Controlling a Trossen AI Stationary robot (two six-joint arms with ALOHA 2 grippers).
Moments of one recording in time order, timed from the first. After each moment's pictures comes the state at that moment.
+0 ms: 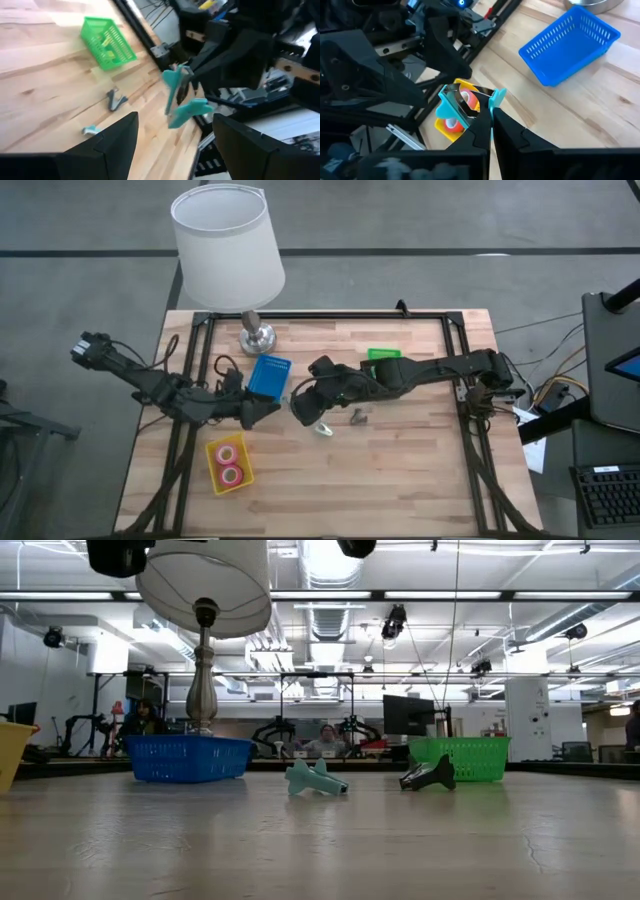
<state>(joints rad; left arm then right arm) -0.47 0.92 0.86 -0.27 -0.61 -1.15 0.16 1.86 1.87 -0.64 0.21 1.00</state>
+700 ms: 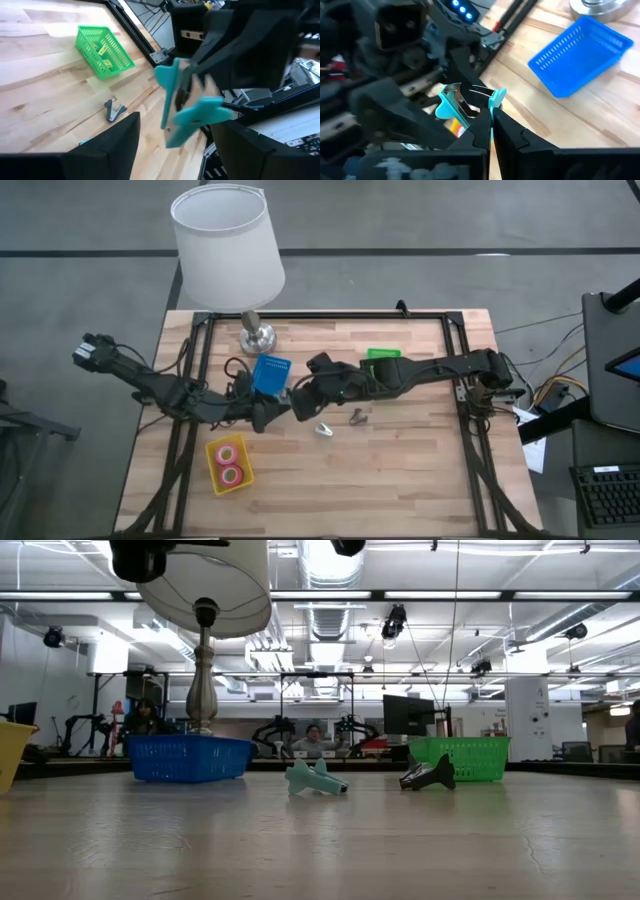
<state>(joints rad) -0.44 1.01 0.86 -0.16 -0.61 -1.07 0.15 1.86 1.86 -0.55 0.24 1.04</state>
